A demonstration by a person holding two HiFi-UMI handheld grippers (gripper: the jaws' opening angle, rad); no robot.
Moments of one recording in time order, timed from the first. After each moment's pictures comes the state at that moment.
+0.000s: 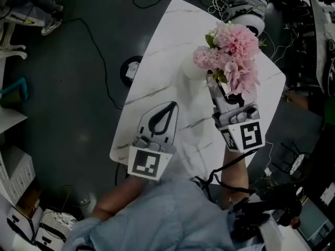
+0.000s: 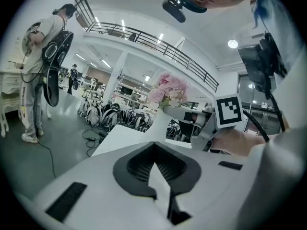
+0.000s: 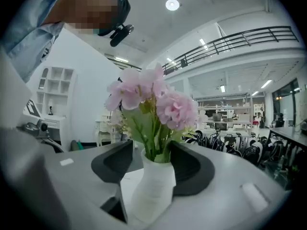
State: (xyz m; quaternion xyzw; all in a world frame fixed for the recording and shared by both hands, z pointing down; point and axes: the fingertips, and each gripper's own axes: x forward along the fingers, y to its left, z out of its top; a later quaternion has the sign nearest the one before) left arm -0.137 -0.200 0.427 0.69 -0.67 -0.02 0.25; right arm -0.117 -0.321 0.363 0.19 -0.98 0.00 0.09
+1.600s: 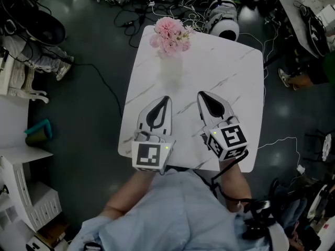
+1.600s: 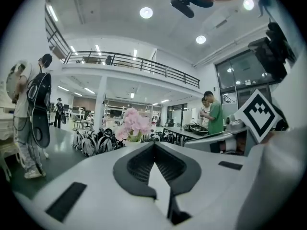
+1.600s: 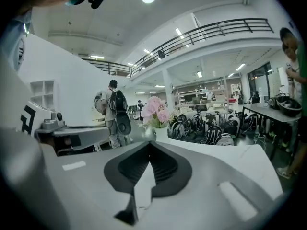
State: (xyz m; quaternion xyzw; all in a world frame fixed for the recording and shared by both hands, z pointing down) left arm -0.054 -0.154 0.319 0.72 -0.69 0.02 0.08; right arm 0.029 -0.202 0.341 0.28 -0.94 0.12 0.13
